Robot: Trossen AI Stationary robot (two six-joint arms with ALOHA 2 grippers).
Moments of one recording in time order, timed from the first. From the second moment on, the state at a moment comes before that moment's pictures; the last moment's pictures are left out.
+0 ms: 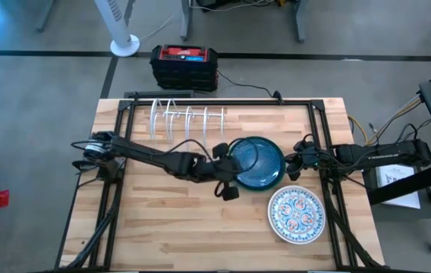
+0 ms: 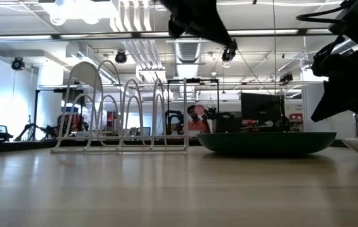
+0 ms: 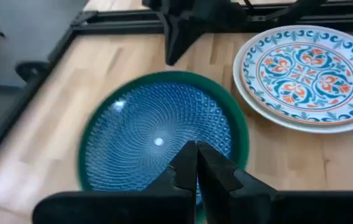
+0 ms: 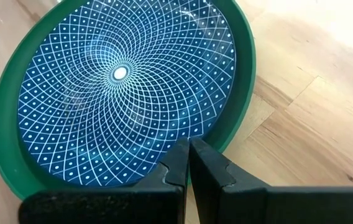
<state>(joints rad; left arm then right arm) -0.18 1.85 1.48 -0.28 -0.40 -0.14 0.04 0.52 0.25 -0.58 0.31 0.70</state>
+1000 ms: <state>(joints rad) -0.16 2.34 1.90 -0.58 -0.45 -0.36 0.04 0.61 0.25 -0.49 0.28 0.82</state>
